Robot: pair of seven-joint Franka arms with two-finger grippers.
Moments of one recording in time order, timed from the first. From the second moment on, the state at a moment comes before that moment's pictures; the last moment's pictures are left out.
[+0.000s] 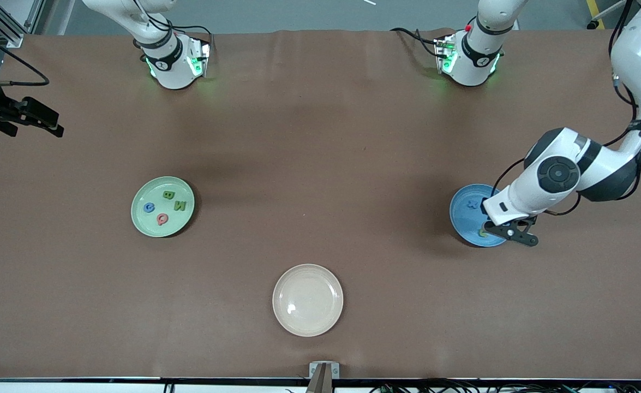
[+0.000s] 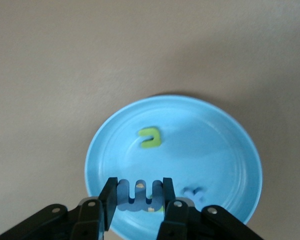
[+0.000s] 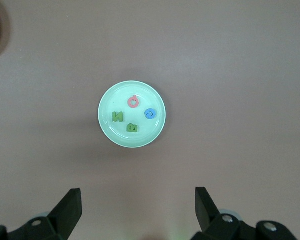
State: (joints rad) left arm 0.87 0.75 -1.11 -1.95 0.92 2.05 -0.29; right arm -0.01 -0.12 -0.04 -1.71 0.01 1.56 -0.01
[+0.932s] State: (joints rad) left arm 0.81 0.81 -0.97 -1.94 0.92 2.17 -0.29; right arm -0.01 -0.12 -0.04 -1.72 0.01 1.55 -0.01
